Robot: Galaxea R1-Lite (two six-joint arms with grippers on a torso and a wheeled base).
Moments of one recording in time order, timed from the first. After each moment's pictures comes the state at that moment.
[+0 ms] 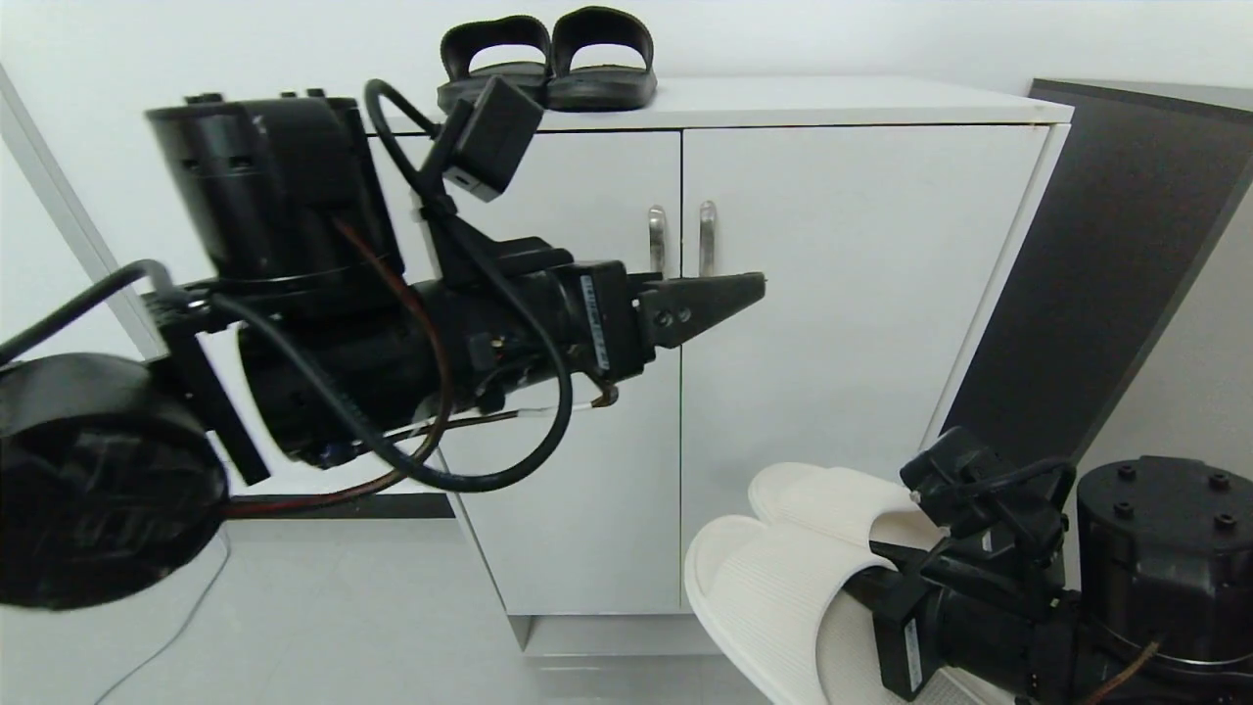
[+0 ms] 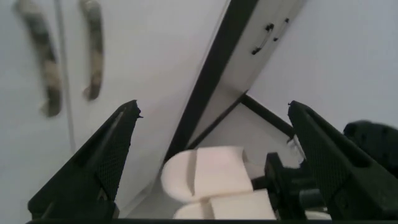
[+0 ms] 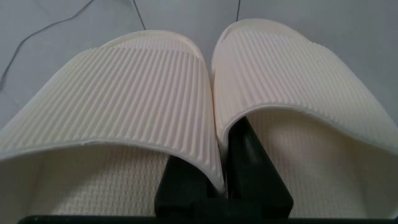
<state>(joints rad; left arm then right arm) -0.68 1.59 -1.06 -0.58 -0.31 -0.23 0.86 1.51 -0.48 -0.71 -0.17 0.07</state>
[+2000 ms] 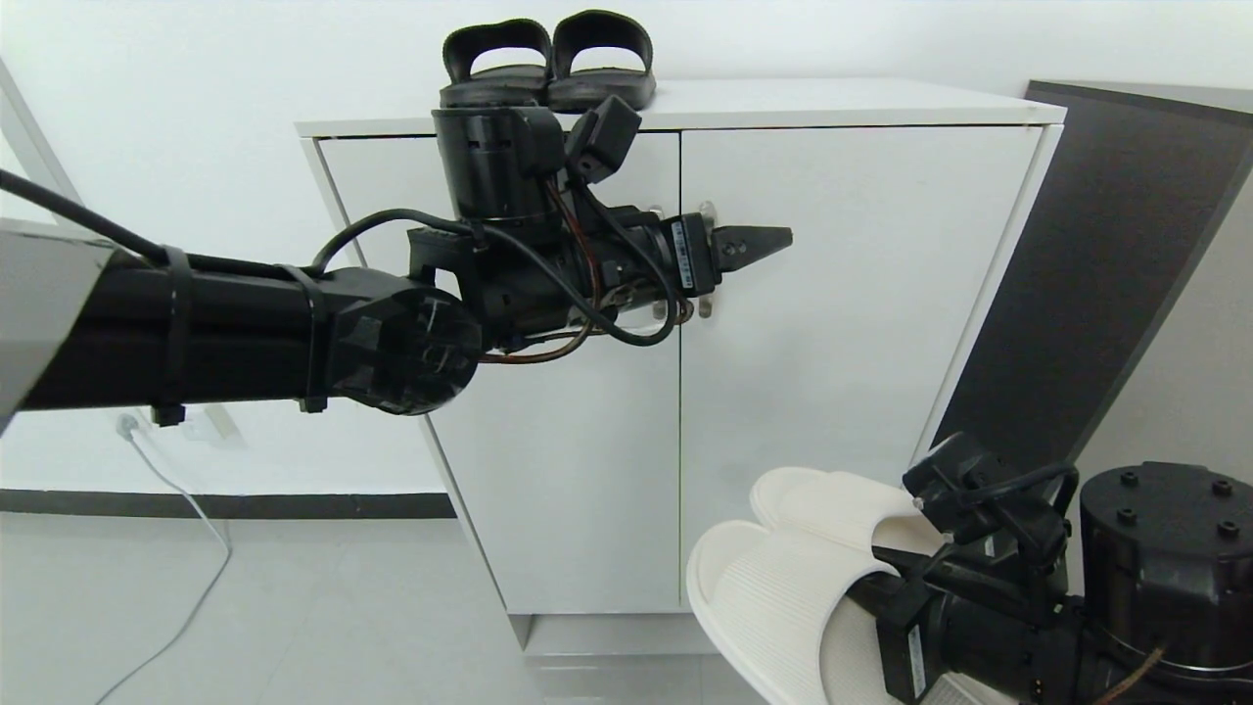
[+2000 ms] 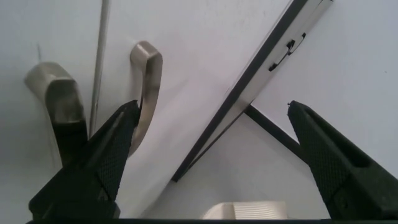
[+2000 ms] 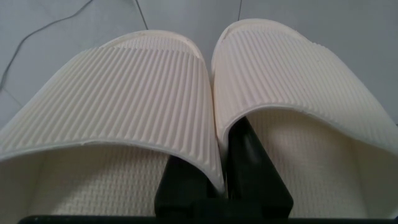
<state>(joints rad) -0.57 1.96 -1.50 -0.47 -0.35 -0.29 0.86 1.50 -0.47 -0.71 -0.17 0.07</state>
